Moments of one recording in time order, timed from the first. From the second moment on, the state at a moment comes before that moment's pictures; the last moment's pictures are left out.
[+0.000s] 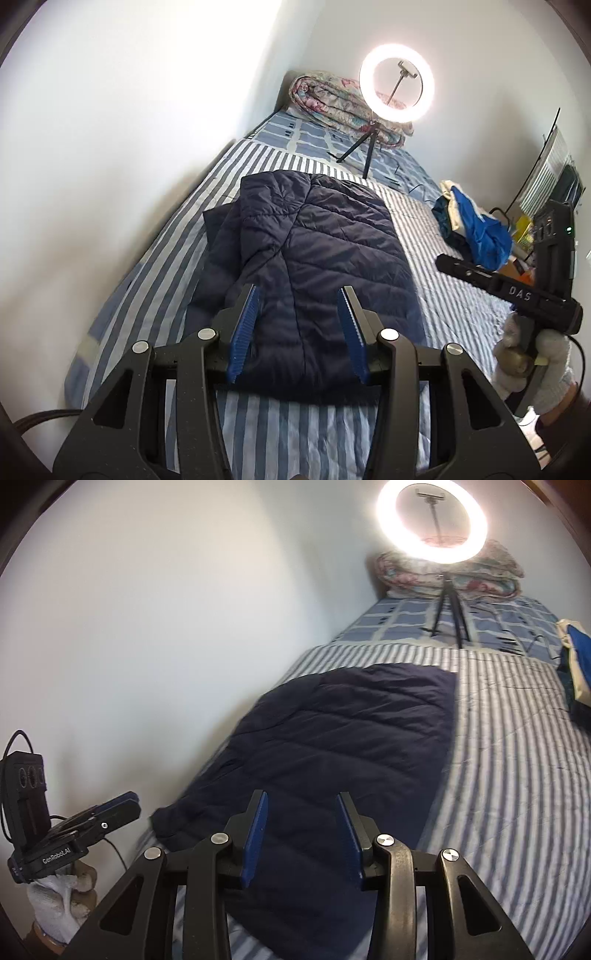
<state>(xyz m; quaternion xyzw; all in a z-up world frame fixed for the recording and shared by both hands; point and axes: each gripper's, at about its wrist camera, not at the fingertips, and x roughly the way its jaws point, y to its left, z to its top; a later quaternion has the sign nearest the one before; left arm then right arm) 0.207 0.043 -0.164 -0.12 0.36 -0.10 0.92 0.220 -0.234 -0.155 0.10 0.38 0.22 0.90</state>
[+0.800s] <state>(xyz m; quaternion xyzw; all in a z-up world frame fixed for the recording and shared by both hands) 0.233 0.063 -0.282 -0.10 0.44 -0.03 0.89 0.366 -0.182 -0.223 -0.04 0.44 0.17 0.88</state>
